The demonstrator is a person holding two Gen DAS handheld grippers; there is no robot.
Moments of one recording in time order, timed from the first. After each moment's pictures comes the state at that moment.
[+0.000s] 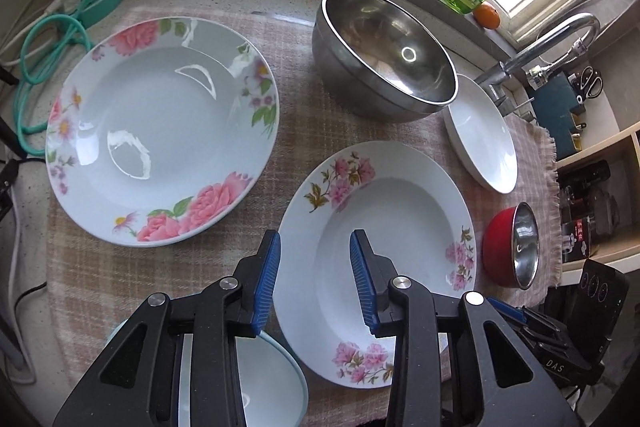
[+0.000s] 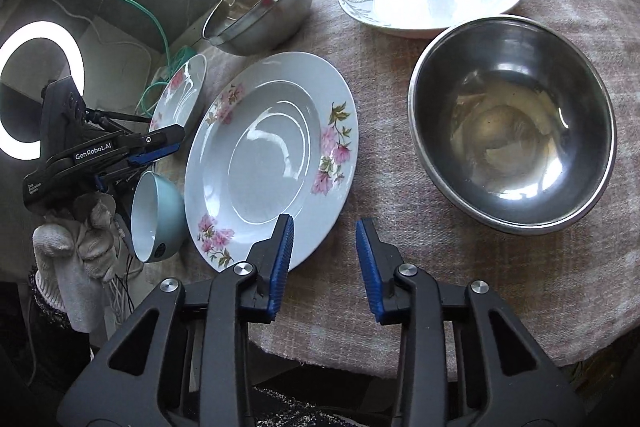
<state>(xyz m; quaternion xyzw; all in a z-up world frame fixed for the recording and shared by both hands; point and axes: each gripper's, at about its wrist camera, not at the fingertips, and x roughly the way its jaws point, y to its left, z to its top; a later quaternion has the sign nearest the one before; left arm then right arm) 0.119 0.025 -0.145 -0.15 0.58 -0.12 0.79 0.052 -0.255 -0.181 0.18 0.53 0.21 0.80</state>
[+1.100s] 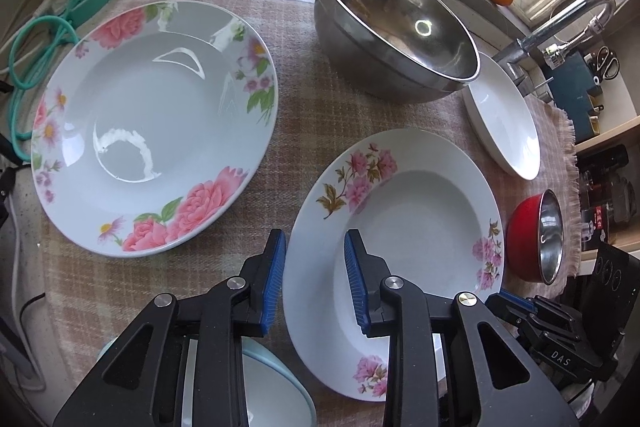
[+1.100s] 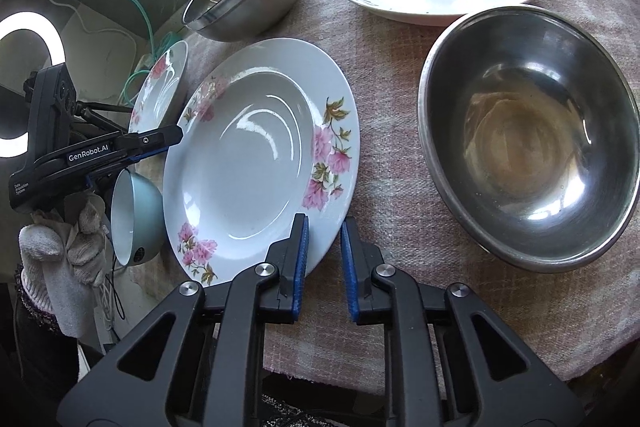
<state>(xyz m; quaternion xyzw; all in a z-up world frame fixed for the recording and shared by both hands) 0.128 0.007 -0.161 -0.11 0.61 -0.10 0.78 0.066 -0.248 -0.193 0.16 0.55 0.20 0.79</state>
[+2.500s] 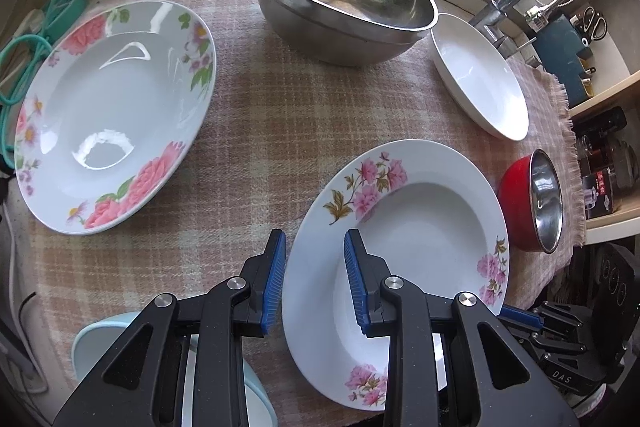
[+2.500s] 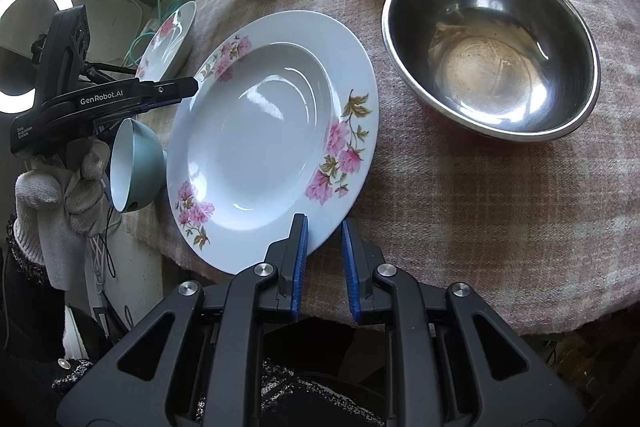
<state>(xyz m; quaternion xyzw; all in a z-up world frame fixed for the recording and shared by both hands) 0.117 -0.026 -0.158 -0.07 0.61 -0.13 0.78 0.031 -0.264 -0.193 0.12 0.58 0.21 0.78</state>
